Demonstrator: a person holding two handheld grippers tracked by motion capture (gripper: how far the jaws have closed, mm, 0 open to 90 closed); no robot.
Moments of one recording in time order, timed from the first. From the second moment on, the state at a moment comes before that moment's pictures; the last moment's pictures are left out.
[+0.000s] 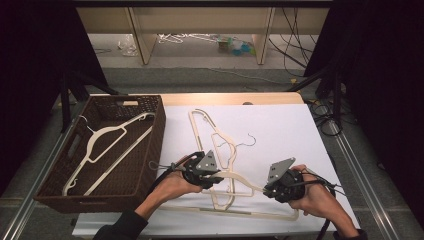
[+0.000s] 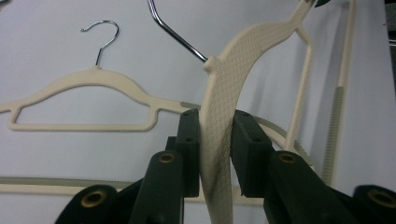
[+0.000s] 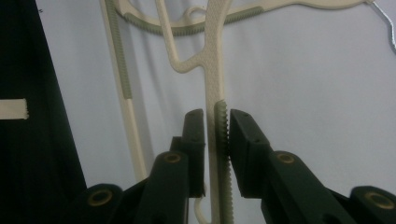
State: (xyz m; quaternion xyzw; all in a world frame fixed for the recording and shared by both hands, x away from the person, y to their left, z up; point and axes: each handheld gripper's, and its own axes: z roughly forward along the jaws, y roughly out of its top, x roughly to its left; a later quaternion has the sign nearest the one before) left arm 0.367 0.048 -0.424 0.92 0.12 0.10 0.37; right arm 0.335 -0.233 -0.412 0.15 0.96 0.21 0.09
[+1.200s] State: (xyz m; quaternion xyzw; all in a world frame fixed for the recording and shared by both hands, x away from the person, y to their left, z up) left arm 0.341 0.072 -0.358 0.89 0.17 0.07 0.43; right arm 0.323 -0.264 -0.373 0.25 0.88 0.38 0.14
